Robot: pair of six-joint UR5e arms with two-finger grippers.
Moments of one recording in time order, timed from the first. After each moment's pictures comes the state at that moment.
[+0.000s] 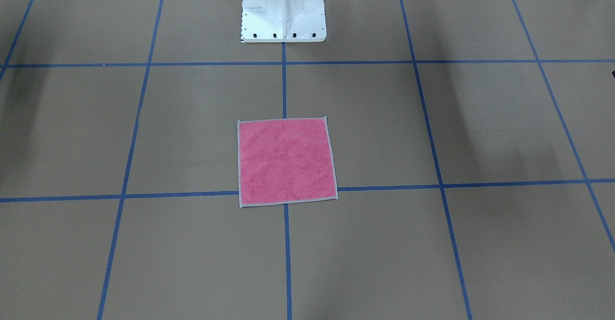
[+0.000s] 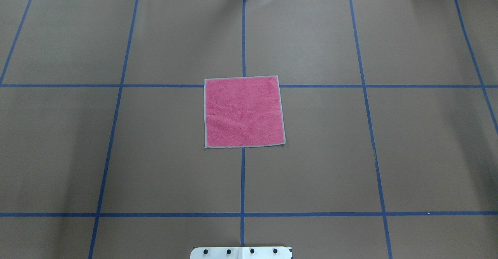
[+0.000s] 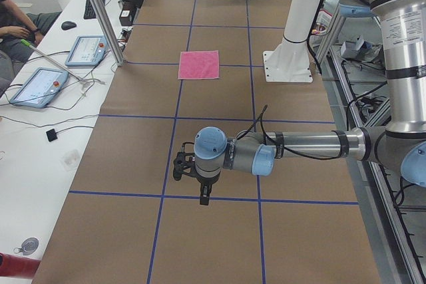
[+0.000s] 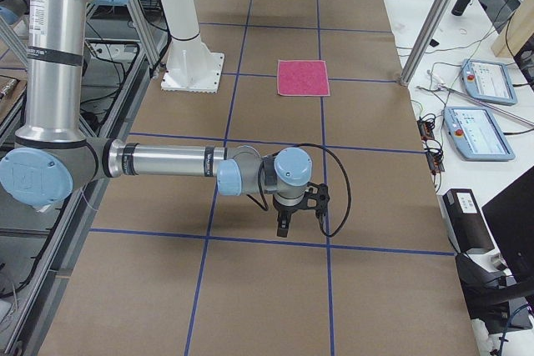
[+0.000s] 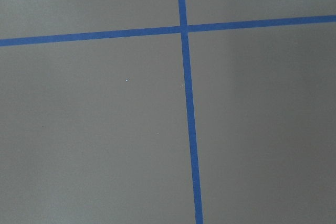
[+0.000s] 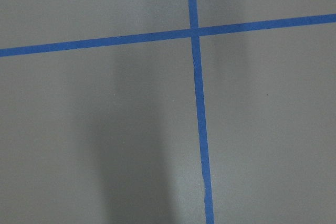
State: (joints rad) left arm -1.53 -1.34 -1.75 -1.78 -2.37 -0.07; right arm 1.48 -1.70 1.69 -1.47 2.40 0.23
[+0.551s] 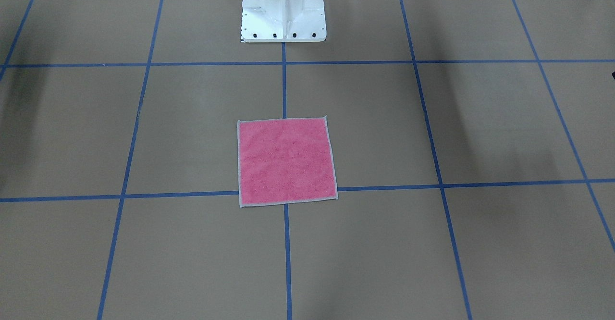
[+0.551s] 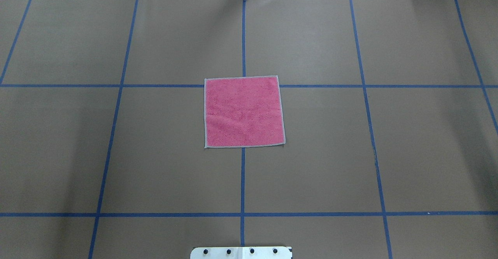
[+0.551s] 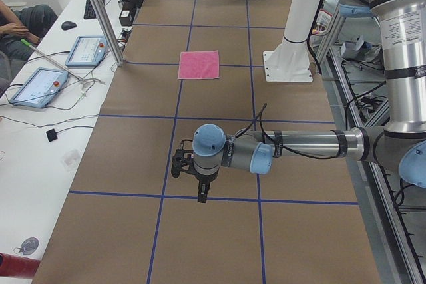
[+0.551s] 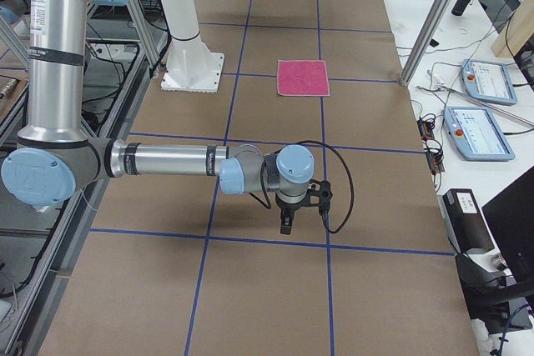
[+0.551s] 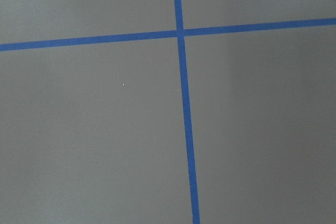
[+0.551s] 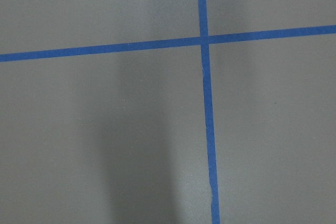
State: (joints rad) left arm -1.52 -1.35 -1.75 -1.79 -2.37 -0.07; right arm 1.47 -1.69 1.69 -1.46 2.41 0.22
